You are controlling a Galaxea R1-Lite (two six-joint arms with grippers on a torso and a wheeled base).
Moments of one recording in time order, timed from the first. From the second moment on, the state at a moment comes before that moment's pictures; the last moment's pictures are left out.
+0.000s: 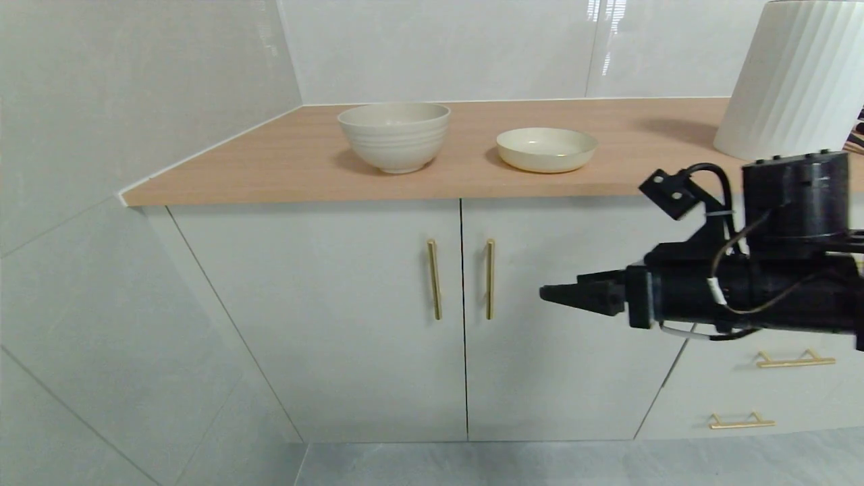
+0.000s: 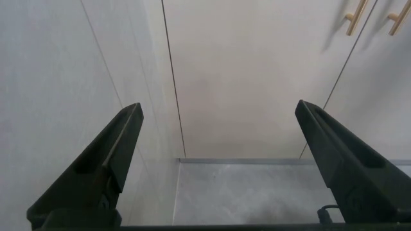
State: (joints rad) left arm 0.01 0.00 0.00 0.00 0.01 0.00; right arm 0.50 1.60 -0.96 -0.30 0.43 0.19
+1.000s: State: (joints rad) left arm 0.01 0.00 0.00 0.00 0.01 0.00; right arm 0.58 1.98 -1.10 -0.66 0.35 0.29
